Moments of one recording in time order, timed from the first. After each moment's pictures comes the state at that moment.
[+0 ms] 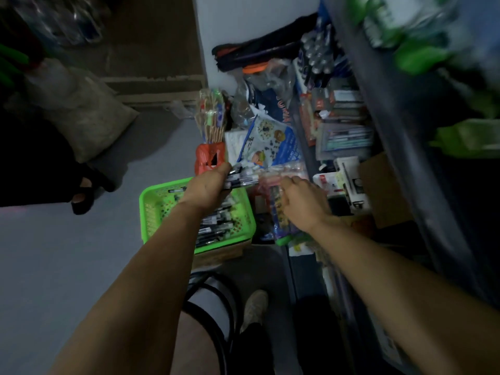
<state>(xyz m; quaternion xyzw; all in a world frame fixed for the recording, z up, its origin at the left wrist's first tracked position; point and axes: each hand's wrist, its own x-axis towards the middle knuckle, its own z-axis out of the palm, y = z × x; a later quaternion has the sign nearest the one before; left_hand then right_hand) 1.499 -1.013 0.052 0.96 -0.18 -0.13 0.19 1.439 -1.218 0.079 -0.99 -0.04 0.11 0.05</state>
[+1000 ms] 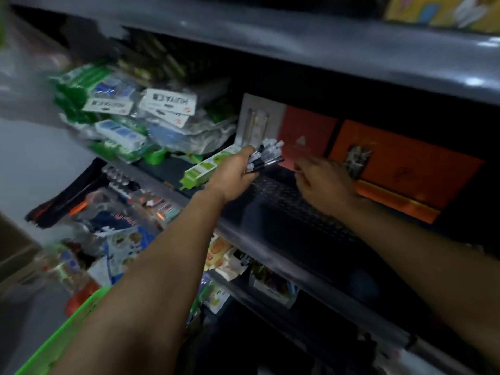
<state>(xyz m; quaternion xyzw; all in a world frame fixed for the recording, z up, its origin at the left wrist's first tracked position) 1.324 -1.307 0.316 0.71 -0.60 -0.09 0.36 1.132 -1.382 0.341 -0.93 0.30 -0.19 -0.06</state>
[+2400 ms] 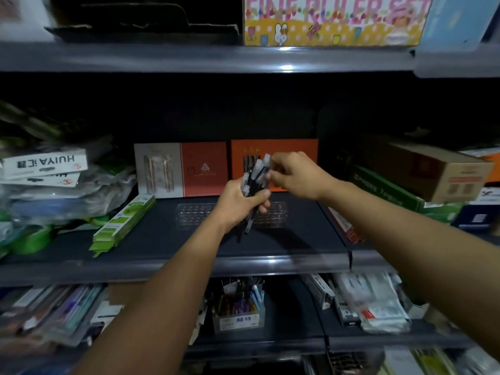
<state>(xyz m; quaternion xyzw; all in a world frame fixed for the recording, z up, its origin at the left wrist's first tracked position) 1.224 -1.288 0.297 0.37 -0.69 -0.39 0.48 1.063 -1.281 0.358 -0.84 0.47 -0.28 0.01</state>
